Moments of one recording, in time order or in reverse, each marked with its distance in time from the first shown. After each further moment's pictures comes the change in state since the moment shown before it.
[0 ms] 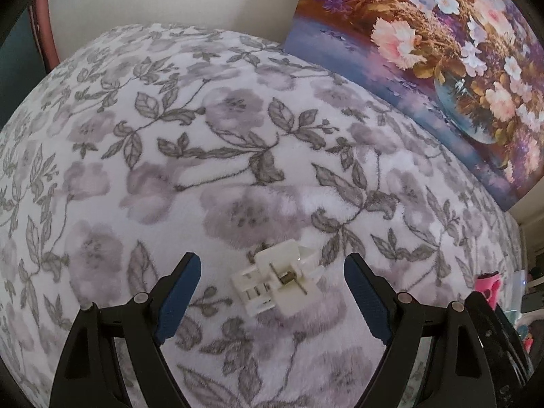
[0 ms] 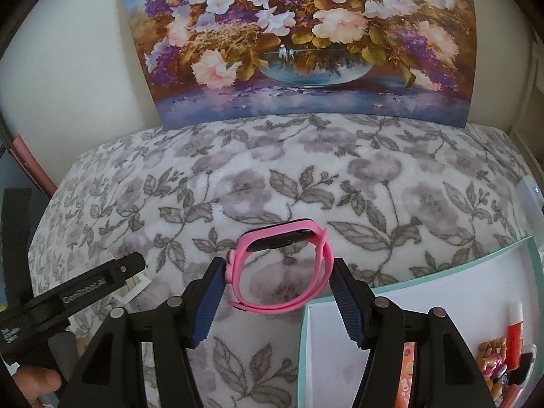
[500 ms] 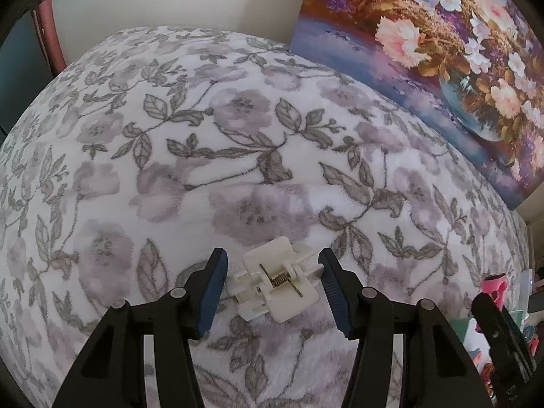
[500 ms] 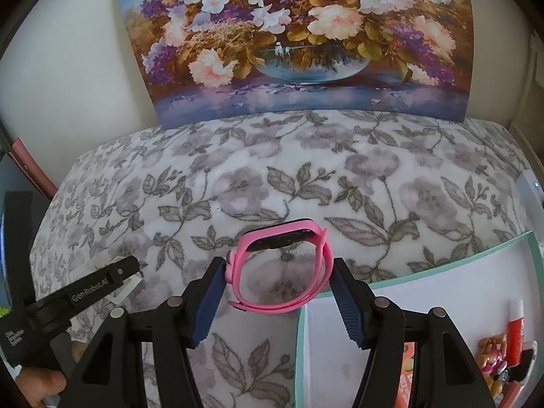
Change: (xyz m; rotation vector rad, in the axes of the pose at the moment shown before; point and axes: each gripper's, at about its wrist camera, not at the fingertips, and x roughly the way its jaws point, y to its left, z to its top) left arm -0.008 0.003 -0.002 -0.002 -0.004 0.036; right arm -0.001 -0.004 0.001 0.011 0.012 0.004
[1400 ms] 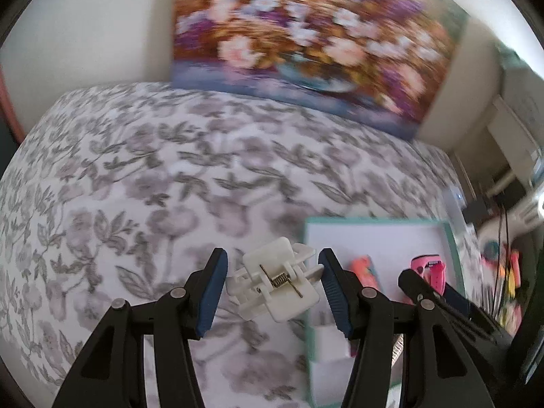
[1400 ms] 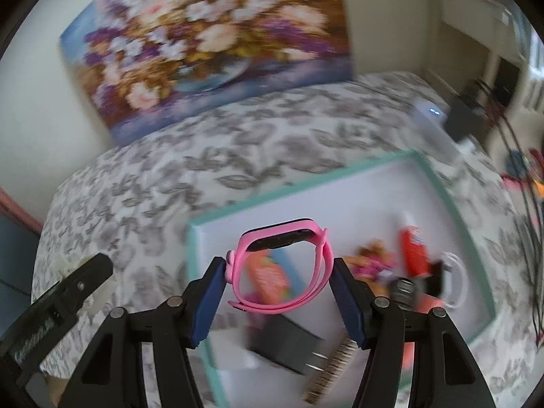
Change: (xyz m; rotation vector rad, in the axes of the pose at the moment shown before) left arm -0.122 -0.119 -0.095 0.284 -0.060 -0.163; right arm -0.105 -0.108 -0.050 0.235 0.050 -0.116
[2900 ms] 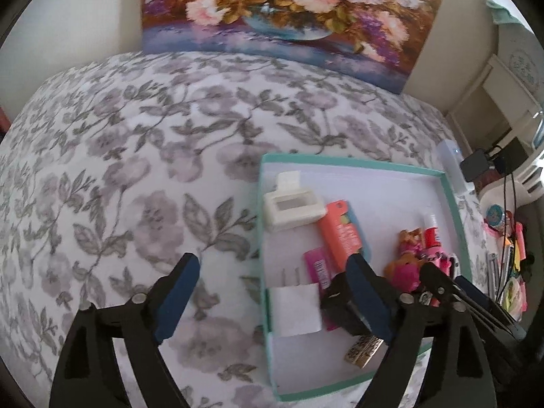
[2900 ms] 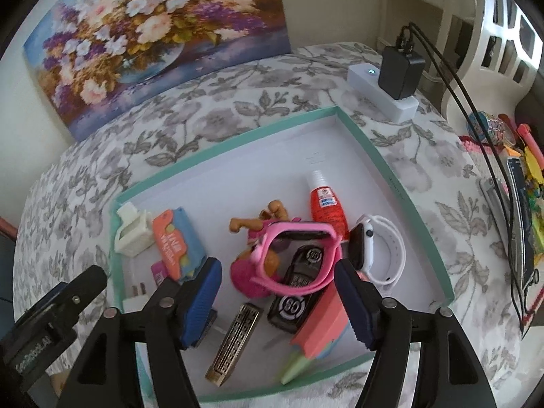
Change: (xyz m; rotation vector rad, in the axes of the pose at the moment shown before) left arm 0.035 -0.037 -0.040 0.010 0.116 0.007; right arm 0.005 -0.067 -0.023 0.029 0.058 -0.087
